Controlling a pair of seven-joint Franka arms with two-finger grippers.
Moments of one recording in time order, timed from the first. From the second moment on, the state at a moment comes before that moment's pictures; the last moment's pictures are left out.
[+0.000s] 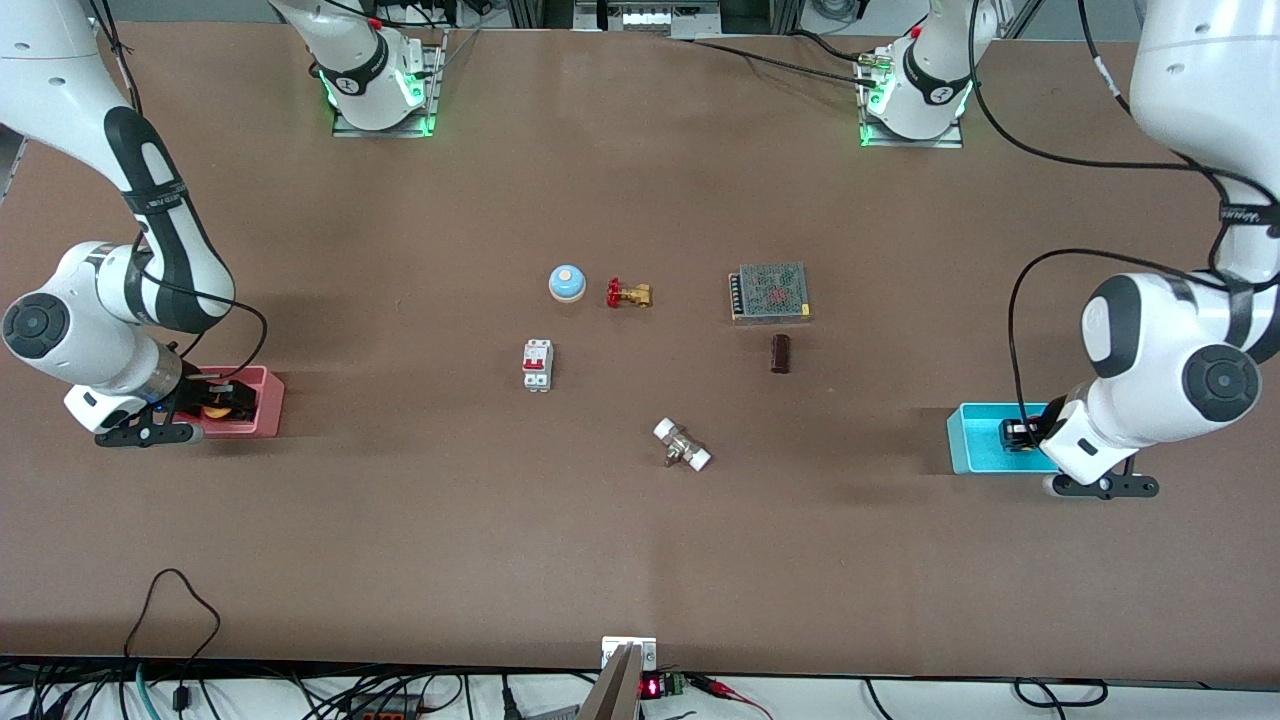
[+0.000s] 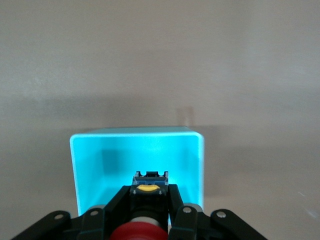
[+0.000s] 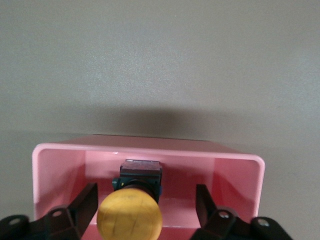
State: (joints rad) left arm 0.08 0.55 -0.08 -1.55 0.07 2.04 -0.01; right arm -0.27 0.57 0.08 -1.86 -0.16 2.48 -0.18
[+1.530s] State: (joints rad) left arm -0.30 0.81 -0.07 -1.44 0.00 2.25 -0.41; right arm -0.03 0.34 0.22 -1.86 -0.10 2.07 0.19
